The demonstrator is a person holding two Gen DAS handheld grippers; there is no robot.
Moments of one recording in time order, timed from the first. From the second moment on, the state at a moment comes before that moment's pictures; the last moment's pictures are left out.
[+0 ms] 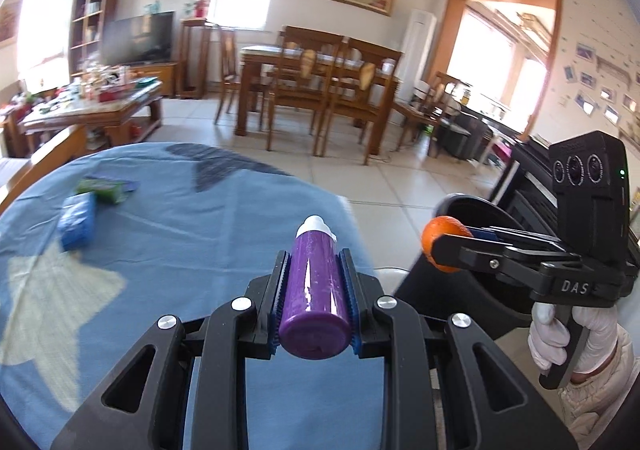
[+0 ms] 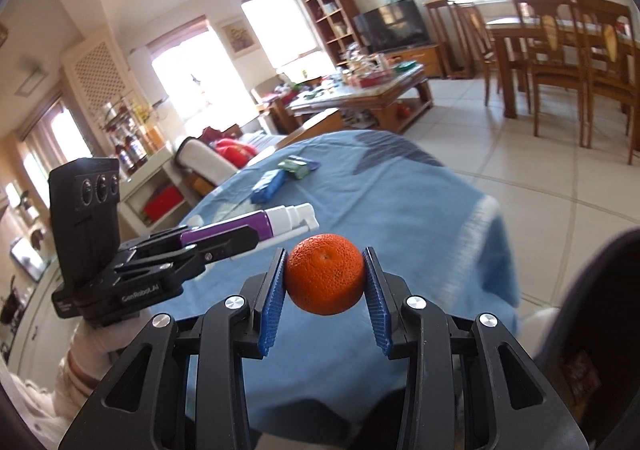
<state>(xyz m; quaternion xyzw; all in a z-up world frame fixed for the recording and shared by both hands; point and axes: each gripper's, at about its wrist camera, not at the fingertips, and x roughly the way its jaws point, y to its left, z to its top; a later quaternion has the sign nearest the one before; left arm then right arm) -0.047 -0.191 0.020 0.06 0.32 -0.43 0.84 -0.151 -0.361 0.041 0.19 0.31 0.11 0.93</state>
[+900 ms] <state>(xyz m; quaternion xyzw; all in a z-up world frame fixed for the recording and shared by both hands) -0.134 -0.358 -0.020 0.12 0.34 -0.58 0.73 -0.321 -0.531 -0.018 0.27 0.29 -0.09 0.91</state>
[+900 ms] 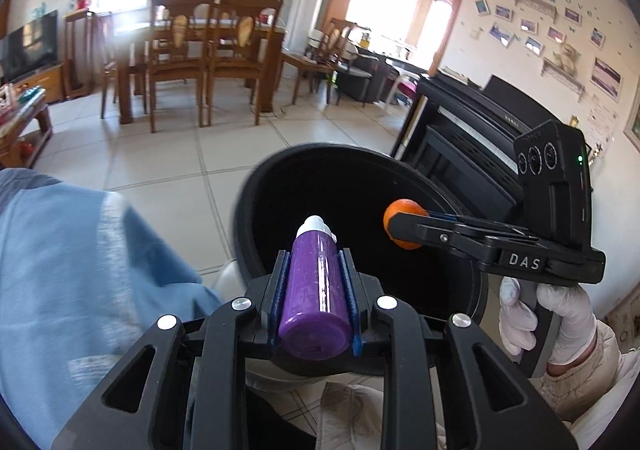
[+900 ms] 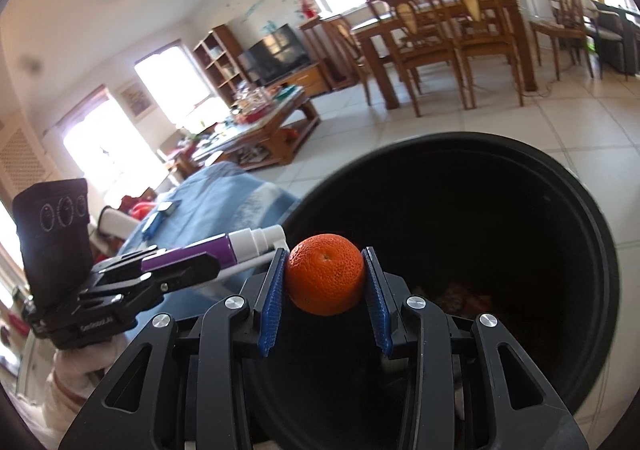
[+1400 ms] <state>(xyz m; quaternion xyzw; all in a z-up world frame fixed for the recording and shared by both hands) -0.149 -0.413 -0.058 0.18 0.36 -0.59 0.69 -0.351 -0.568 -0.046 0.24 0.31 -0.16 0.91</state>
